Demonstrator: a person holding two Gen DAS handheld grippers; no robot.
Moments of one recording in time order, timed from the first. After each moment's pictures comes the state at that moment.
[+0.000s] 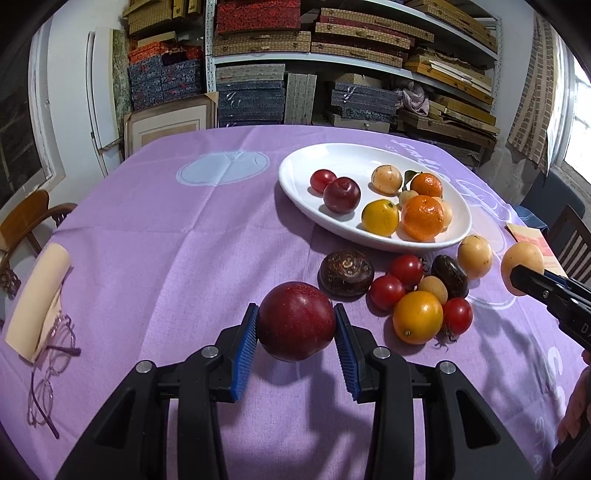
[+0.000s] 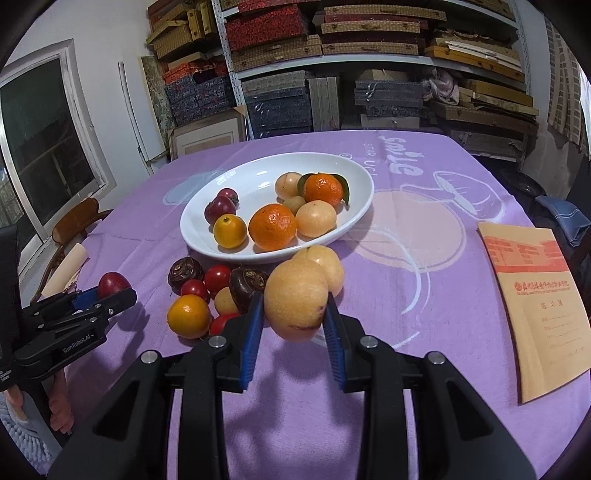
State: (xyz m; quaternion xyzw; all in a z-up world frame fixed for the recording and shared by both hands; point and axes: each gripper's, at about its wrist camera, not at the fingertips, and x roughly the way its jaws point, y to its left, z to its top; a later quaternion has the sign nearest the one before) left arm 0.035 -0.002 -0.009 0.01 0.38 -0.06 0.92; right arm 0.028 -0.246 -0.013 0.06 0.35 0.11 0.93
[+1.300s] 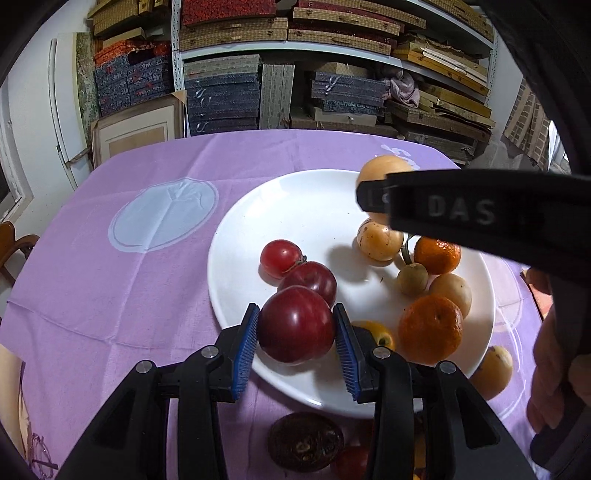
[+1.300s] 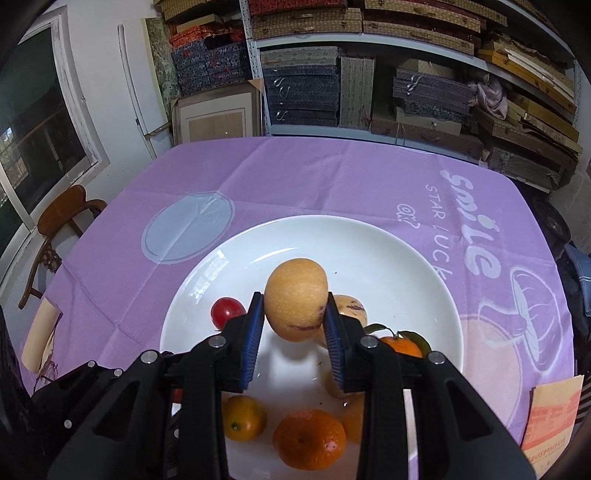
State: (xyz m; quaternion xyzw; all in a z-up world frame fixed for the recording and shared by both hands) left arm 0.173 -0.054 -0.004 0.01 0.40 -0.09 0.91; right arm 0.256 -0.162 0.026 0.00 0.42 0.13 0.90
